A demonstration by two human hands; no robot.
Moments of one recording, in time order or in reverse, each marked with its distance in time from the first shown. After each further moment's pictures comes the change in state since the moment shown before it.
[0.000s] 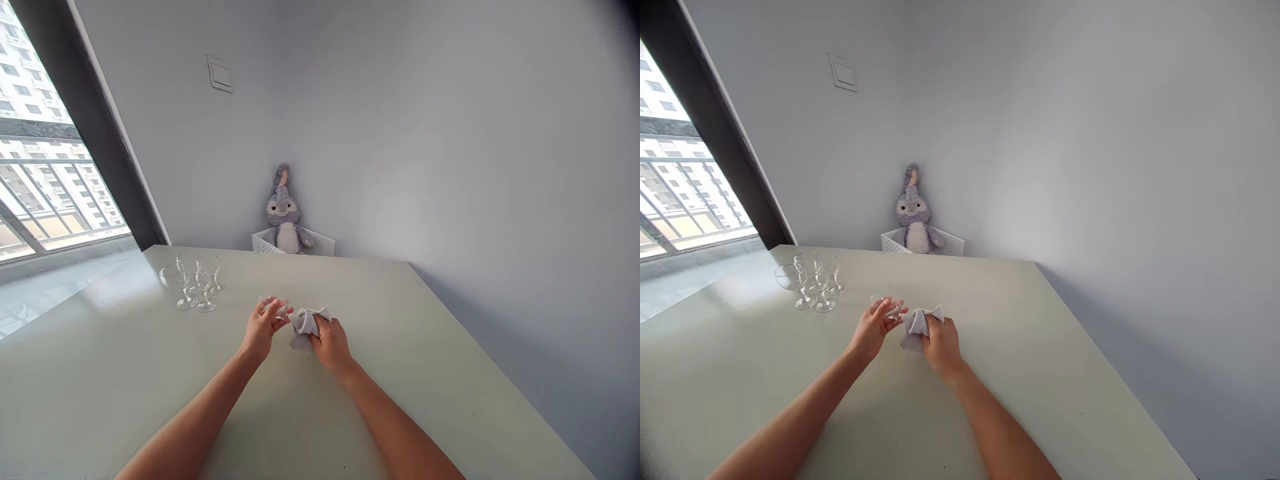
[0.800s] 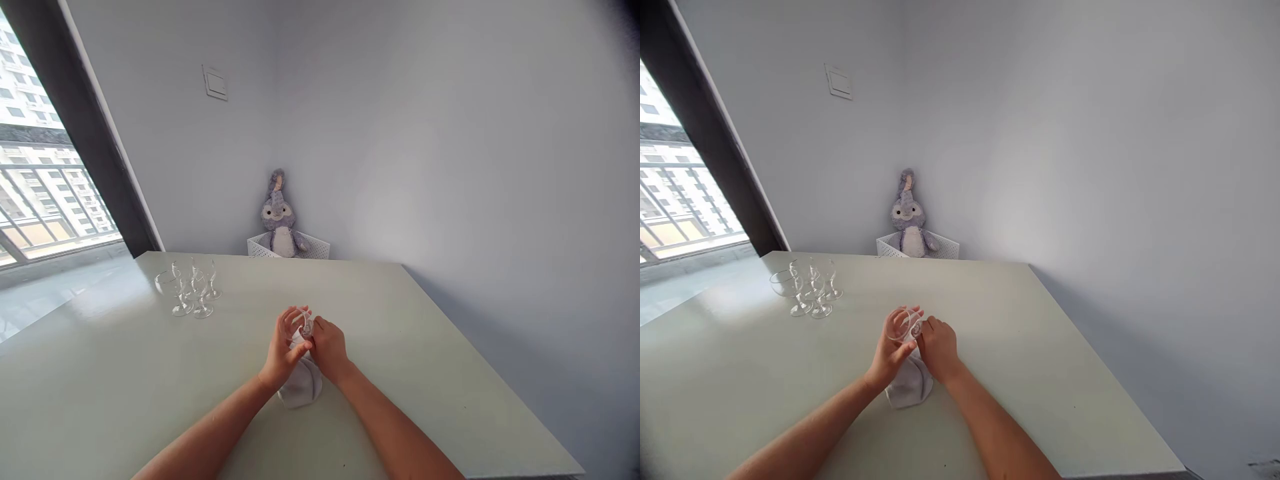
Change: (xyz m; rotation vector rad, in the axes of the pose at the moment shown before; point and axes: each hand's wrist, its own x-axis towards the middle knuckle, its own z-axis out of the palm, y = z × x) left_hand -0.029 -0.034 0.020 0.371 -0.350 0.495; right_hand -0.003 0.001 0.006 -0.243 0.129 -0.127
